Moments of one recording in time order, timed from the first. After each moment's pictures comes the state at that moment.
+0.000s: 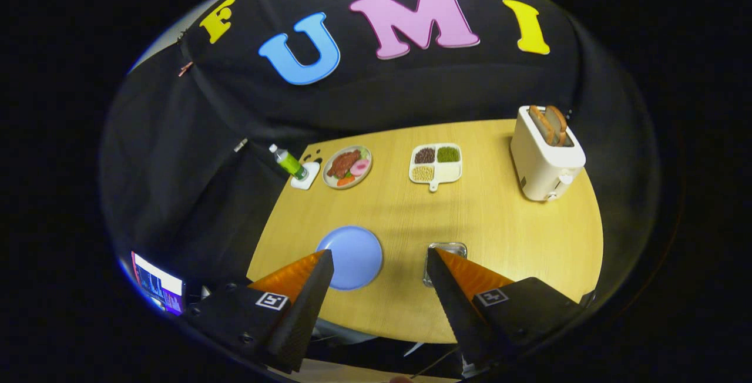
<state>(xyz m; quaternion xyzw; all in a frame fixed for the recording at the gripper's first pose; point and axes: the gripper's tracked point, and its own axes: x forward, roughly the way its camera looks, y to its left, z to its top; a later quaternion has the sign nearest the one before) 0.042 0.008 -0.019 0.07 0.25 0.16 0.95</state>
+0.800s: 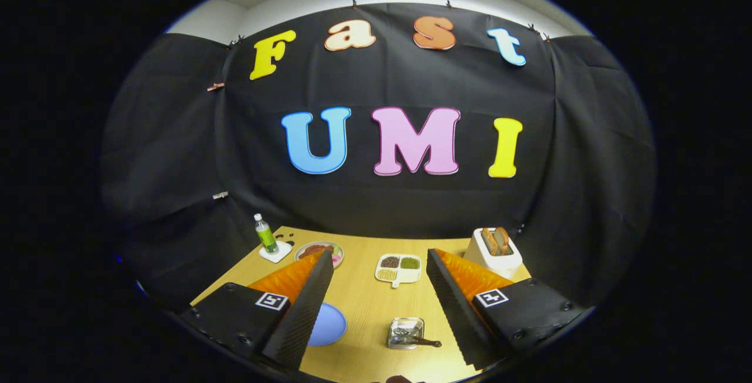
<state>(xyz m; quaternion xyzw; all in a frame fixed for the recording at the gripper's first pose) -0.008 0.016 0.092 -0.04 -0.05 0.07 1.00</state>
